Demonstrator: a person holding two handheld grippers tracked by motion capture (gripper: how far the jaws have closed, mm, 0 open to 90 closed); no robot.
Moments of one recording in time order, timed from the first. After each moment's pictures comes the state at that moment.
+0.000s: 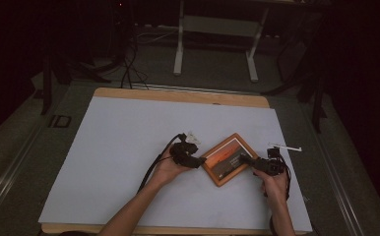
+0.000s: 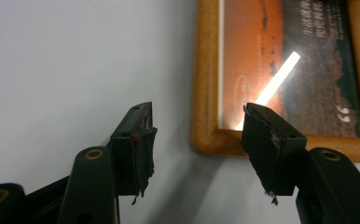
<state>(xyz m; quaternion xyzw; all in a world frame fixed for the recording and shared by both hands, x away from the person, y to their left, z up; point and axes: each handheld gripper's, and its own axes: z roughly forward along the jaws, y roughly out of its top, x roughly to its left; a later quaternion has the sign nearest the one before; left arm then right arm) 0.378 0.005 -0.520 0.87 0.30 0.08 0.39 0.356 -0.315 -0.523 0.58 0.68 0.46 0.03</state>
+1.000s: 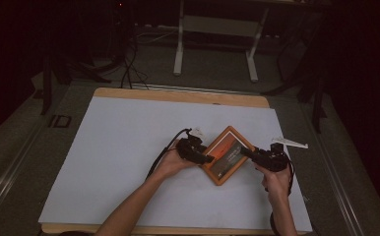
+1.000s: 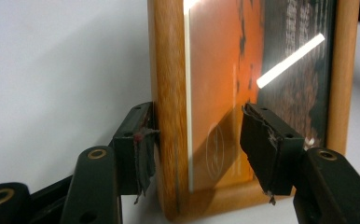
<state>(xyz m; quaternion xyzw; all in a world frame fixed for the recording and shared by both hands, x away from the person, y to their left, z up) 0.401 -0.008 -0.513 0.86 0.25 0.00 0.43 0.347 -0.306 -0.484 0.50 0.69 0.52 0.08</state>
